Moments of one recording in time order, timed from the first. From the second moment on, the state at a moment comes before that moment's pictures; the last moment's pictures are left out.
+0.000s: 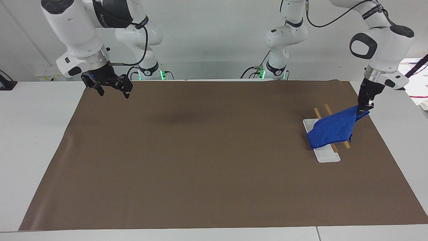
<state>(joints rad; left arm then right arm) 0.25 -0.15 0.05 -2.22 0.00 2.31 -0.85 -0.08 0.00 0.12 -1.61 -0.01 1.53 0.14</state>
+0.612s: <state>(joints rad) 0.26 -0.11 0.05 -2.23 0.00 2.33 -0.85 -0.14 0.00 0.12 -1.60 -0.01 1.53 0.09</state>
